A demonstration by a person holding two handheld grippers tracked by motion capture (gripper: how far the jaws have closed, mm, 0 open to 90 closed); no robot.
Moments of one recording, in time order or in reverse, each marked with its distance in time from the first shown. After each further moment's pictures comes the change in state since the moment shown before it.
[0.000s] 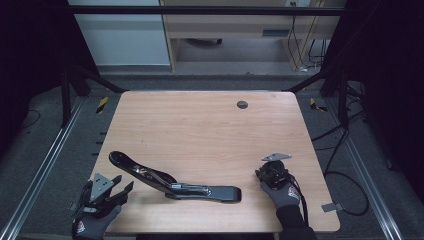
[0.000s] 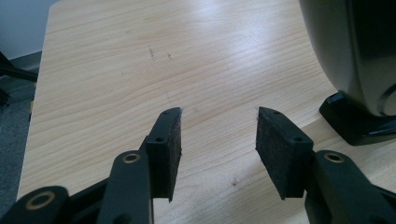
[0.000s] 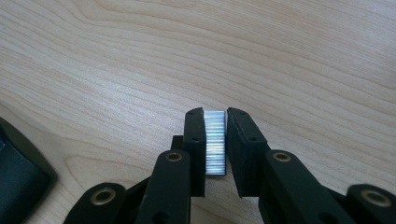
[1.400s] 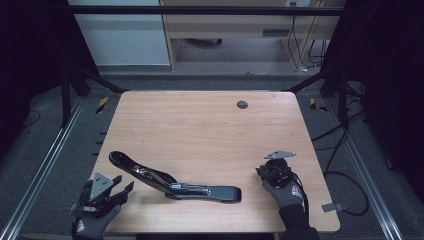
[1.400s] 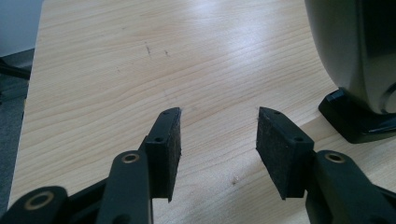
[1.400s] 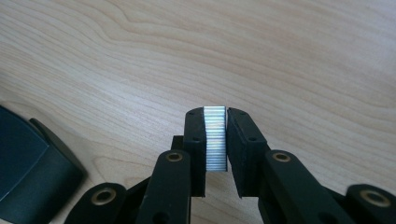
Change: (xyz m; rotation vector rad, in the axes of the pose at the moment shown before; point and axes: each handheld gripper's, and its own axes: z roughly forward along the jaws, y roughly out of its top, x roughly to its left) left arm 0.002 -0.001 0.003 0.009 -0.017 -0.003; right arm 0.000 0.009 -0.020 -0.035 0.030 -0.019
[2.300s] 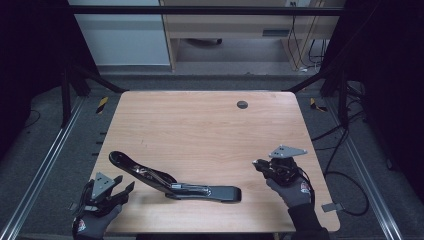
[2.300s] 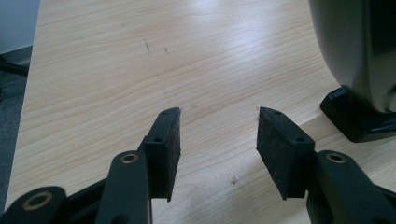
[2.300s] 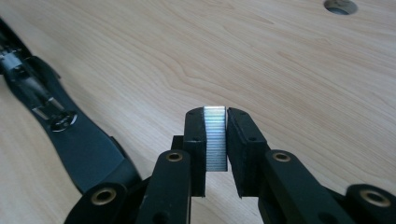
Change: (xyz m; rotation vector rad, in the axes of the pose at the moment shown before) left arm -0.001 0.000 0.003 0.015 0.004 -0.001; right arm 0.005 0.020 -0.042 -0.151 0.153 -0.133
